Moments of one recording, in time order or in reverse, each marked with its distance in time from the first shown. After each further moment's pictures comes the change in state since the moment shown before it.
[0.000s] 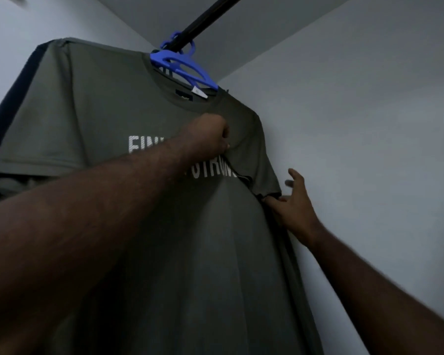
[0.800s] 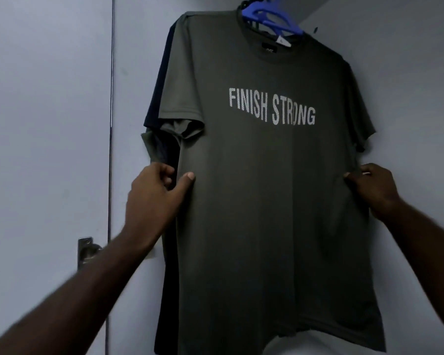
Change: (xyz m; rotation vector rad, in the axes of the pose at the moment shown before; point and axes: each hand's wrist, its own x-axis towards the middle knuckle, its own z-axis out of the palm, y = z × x) left_hand -0.322 -0.020 -0.058 -0.212 0.390 -0.731; right_hand -0.049 0.029 -0.012 -0.139 -0.095 0.298
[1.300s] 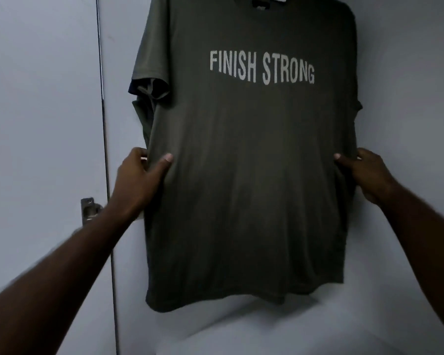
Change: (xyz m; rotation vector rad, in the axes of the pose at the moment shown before) left_hand -0.029 -0.010 -0.014 -0.045 -0.107 -0.187; right_hand -0.041 0.019 -0.031 0.236 -0.258 0.060
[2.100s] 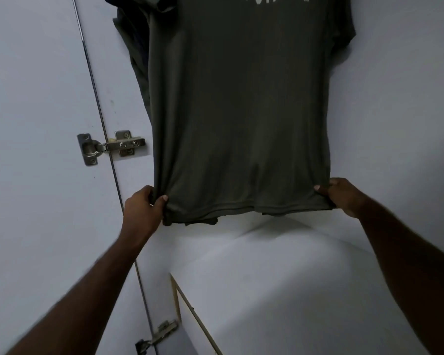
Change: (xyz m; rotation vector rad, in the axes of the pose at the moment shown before) left_hand -0.115 -0.144 0.012 0.242 -0.229 -0.131; right_hand -0.122 0.156 0.024 -0.140 -0.207 0.478
